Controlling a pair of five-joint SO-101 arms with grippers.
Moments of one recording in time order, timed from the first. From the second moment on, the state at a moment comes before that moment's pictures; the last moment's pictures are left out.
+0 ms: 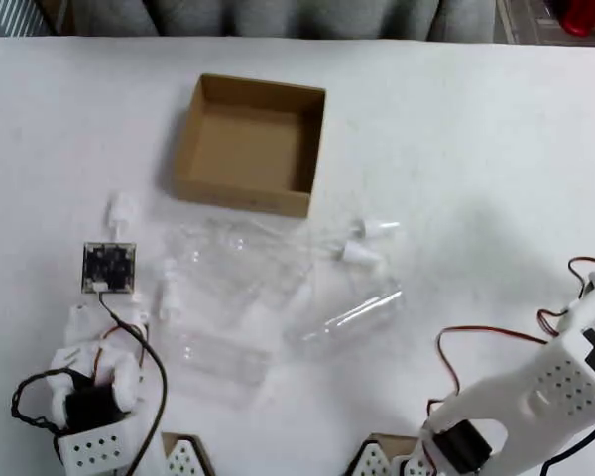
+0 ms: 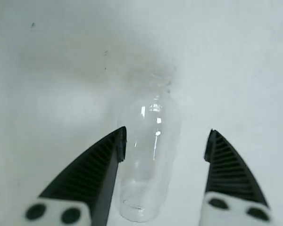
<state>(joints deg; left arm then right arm) -21.1 -103.9 97.1 61.3 -13.7 49.7 28.0 -20.7 83.4 61.1</state>
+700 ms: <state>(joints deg) -21.1 -103.9 97.1 61.3 -13.7 49.8 -3.2 17.6 63.7 55.5</state>
